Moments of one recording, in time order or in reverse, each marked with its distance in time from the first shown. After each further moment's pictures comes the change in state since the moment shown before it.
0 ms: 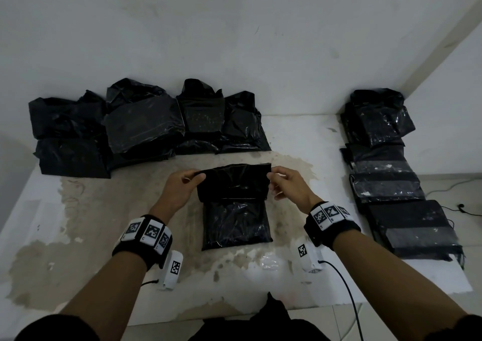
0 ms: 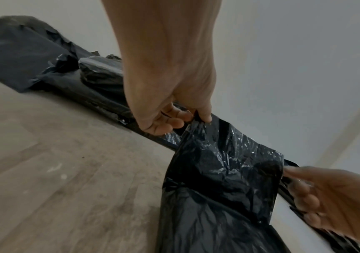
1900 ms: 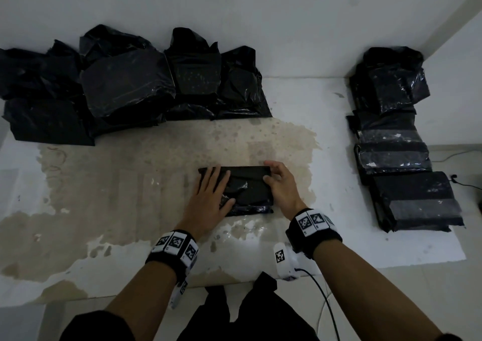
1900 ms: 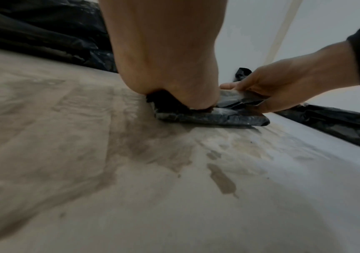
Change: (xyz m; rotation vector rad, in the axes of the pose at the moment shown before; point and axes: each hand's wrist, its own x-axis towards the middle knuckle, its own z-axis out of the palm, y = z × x) left_hand -0.065 -0.090 0.085 0.875 -0.269 0.317; right_hand -0.022 0.075 0.050 0.166 0.204 0.011
